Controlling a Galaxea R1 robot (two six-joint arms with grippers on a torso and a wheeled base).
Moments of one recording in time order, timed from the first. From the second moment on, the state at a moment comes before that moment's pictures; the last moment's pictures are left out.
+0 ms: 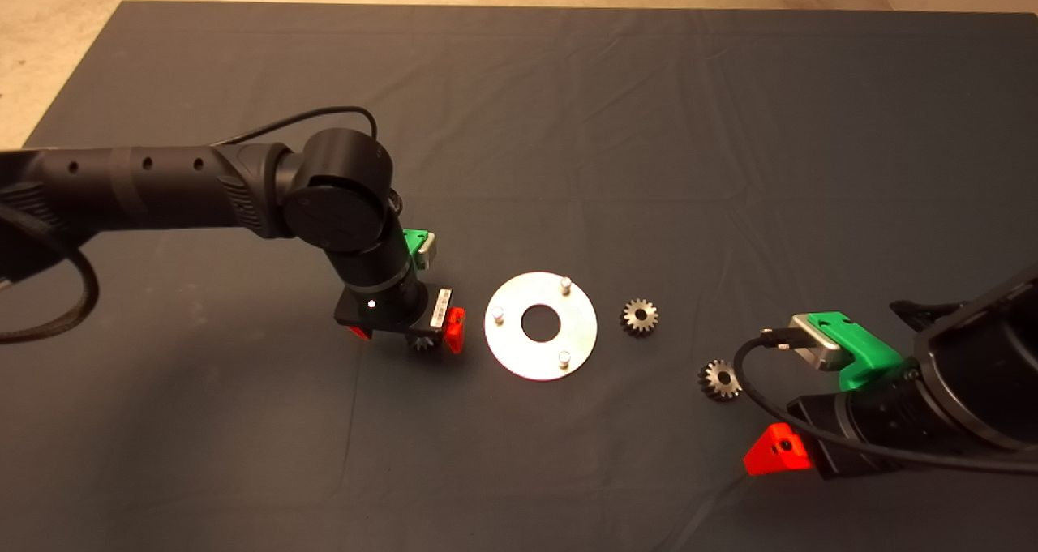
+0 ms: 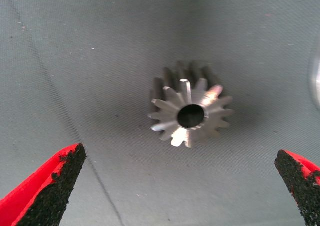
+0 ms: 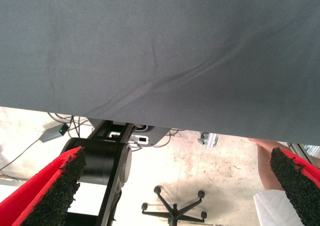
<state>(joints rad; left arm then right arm) -0.32 2.52 -0.99 0.27 1.51 -1.40 0.42 2.30 -0.39 -0.08 -1.53 1.87</state>
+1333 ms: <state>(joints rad) -0.29 2.55 -1.09 0.28 1.50 -1.31 0.42 2.30 -0.39 -0.08 -1.53 1.87</state>
